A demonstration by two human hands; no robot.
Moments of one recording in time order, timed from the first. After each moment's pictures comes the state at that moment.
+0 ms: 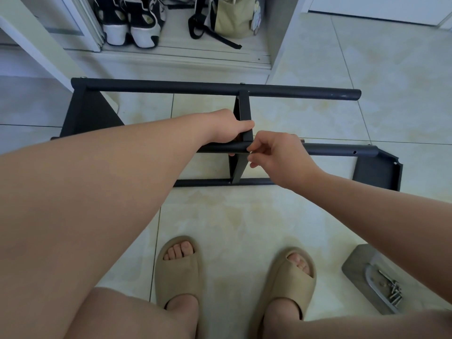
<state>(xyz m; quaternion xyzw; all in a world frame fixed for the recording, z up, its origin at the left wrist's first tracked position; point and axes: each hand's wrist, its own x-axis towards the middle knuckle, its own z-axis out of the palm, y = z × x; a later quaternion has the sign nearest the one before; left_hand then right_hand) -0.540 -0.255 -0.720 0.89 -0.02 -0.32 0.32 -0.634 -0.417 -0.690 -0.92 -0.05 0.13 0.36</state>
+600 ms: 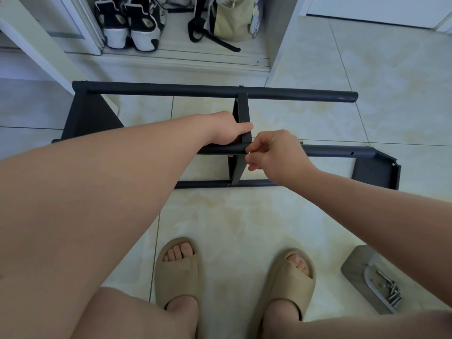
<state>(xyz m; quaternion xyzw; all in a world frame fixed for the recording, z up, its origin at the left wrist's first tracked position) -0.541 -0.259 -0.714 0.91 -0.03 -0.32 0.26 -0.633 -0.408 -0.681 -0.90 0.05 0.16 0.40</state>
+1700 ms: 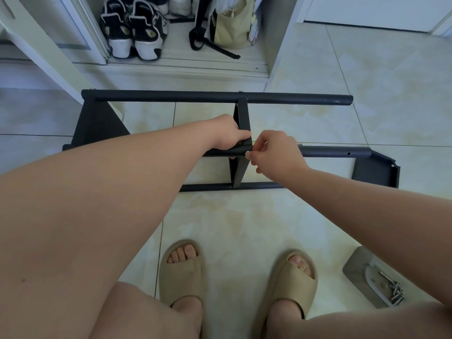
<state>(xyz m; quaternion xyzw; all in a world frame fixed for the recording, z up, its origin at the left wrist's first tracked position) -0.556 -0.260 -0.692 0.90 -0.03 -0.31 0.30 -0.624 -0.401 -0.680 -0.92 0.10 0.16 0.34</state>
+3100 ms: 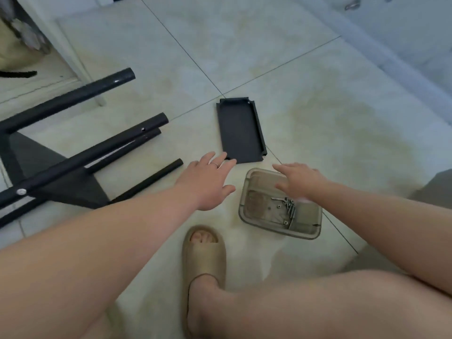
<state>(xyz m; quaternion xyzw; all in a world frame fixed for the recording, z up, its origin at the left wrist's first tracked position) -0.710 -0.567 -0.743 0.85 -0.47 -0.24 -0.02 -0.837 -0.791 -0.757 -0.92 0.23 0.32 0.08</state>
